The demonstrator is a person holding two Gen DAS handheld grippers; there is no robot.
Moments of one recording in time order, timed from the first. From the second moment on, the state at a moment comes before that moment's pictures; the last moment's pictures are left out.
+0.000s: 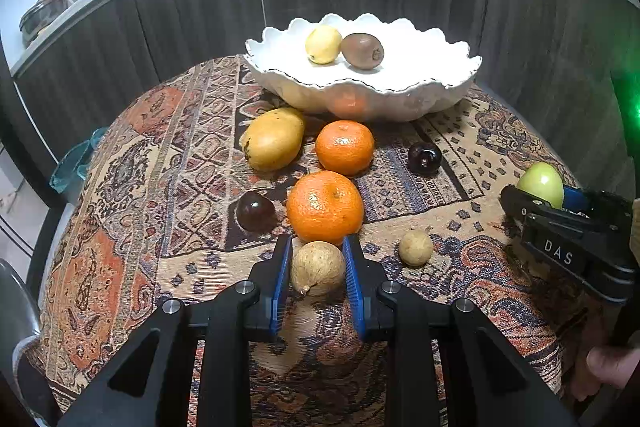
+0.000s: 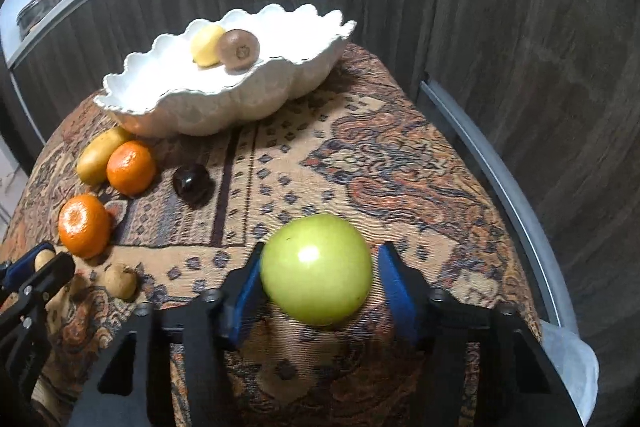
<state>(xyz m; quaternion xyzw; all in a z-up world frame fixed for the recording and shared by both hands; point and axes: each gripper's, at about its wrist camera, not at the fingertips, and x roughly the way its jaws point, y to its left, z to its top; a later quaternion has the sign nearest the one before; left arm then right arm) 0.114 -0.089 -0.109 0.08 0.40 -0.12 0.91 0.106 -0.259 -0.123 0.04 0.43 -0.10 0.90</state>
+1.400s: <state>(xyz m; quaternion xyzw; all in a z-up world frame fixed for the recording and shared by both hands) 0.185 -0.087 -0.013 0.06 0.31 -0.11 0.94 0.150 -0.250 -0.026 0.04 0.33 -0.09 0.94</state>
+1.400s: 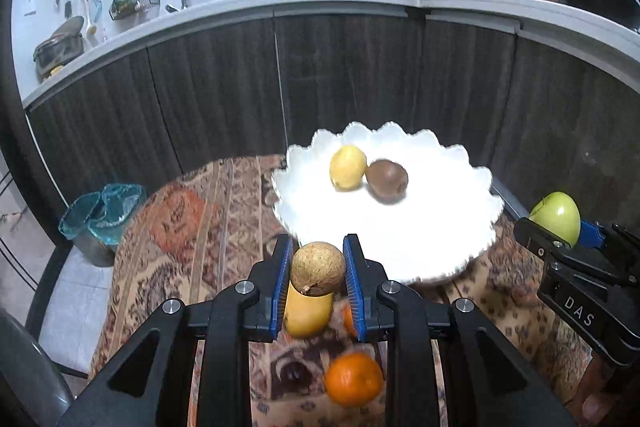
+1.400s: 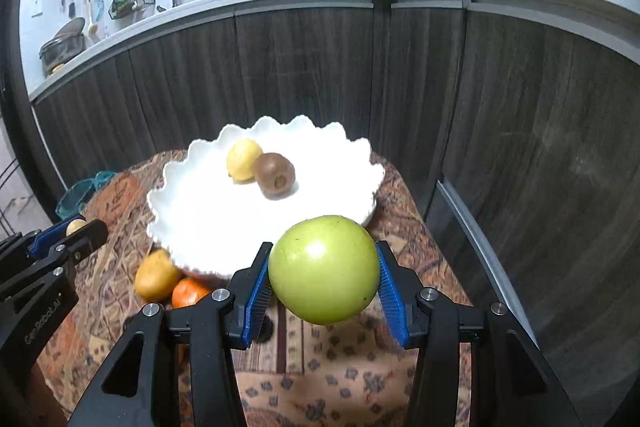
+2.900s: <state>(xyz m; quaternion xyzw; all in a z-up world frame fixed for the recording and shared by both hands) 0.306 -0.118 -0.063 0.09 0.37 -0.11 0.92 0.262 -0.267 -0.066 0.03 0.38 -0.09 0.92</state>
